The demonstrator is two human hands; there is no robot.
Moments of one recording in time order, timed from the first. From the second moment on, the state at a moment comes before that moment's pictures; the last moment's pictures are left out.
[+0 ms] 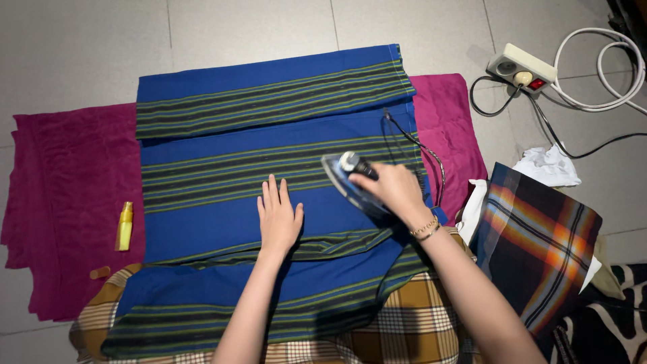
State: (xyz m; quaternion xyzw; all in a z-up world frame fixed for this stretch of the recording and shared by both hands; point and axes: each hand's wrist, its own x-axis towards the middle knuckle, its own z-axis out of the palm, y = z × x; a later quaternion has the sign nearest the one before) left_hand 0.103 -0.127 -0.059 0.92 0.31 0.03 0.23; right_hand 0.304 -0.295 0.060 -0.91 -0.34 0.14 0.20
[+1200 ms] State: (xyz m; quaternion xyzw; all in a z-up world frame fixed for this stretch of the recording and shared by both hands) left_hand 0.135 -0.156 -0.051 0.94 0.26 0.08 0.22; right_hand 0.355 -0.350 0.053 -0.87 -0.42 0.24 0.14
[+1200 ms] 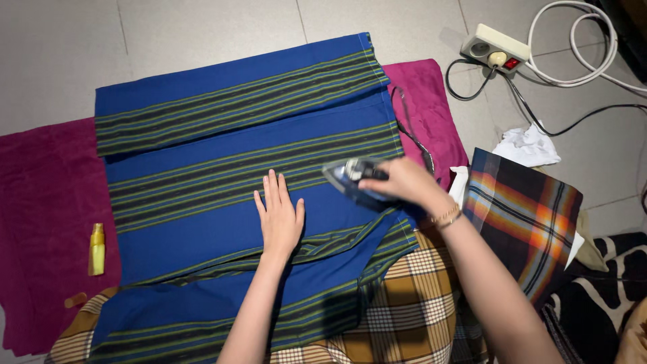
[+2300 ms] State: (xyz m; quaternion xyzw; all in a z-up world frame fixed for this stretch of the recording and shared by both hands) left_hand 0.167 -0.191 -0.050 0.95 0.16 0.04 0.28; right_hand 0.411 -0.333 0.025 -0.97 -0.12 -0.01 0.20
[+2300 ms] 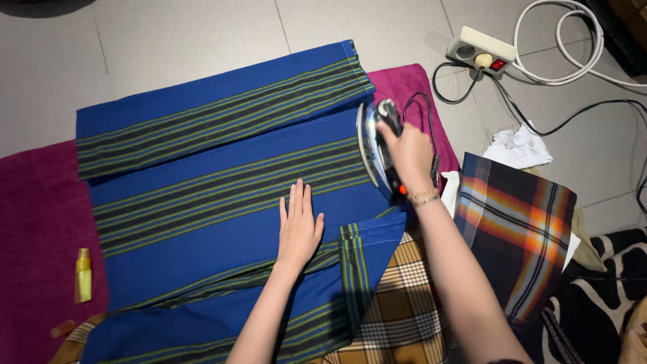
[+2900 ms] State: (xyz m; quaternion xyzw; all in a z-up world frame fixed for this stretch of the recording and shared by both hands) left_hand 0.168 -0.173 -0.032 0.93 0.19 0.08 0.31; right_hand 0.371 -0.276 0.050 -0.94 -0.27 0.07 0.19
